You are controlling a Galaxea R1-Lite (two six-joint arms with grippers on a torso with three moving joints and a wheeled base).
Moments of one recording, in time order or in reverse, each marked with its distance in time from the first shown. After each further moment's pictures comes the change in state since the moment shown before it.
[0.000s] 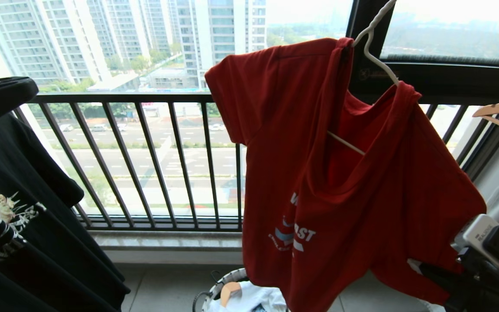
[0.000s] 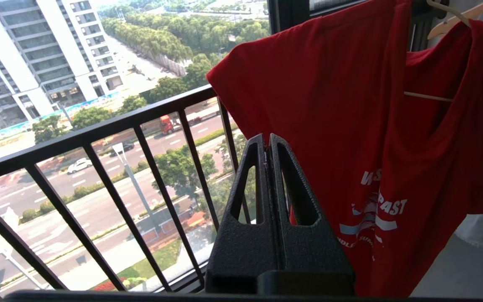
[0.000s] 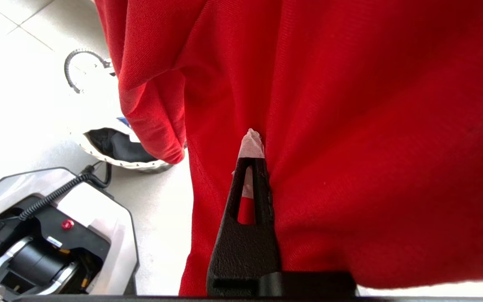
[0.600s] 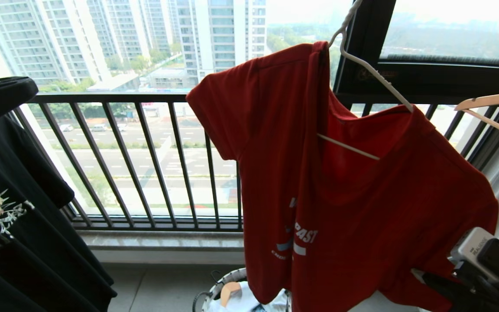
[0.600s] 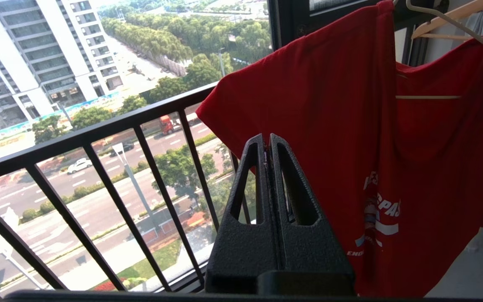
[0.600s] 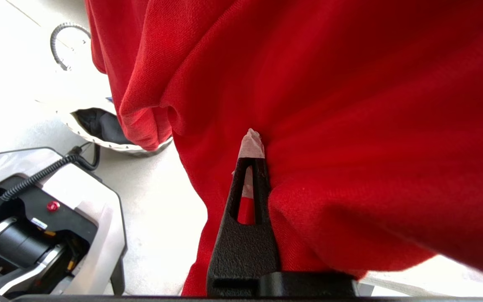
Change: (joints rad) left arm 0.000 -0.001 0.000 0.000 0.000 0.000; right arm 0.000 -0.006 0.036 -0.001 -0.003 -0.042
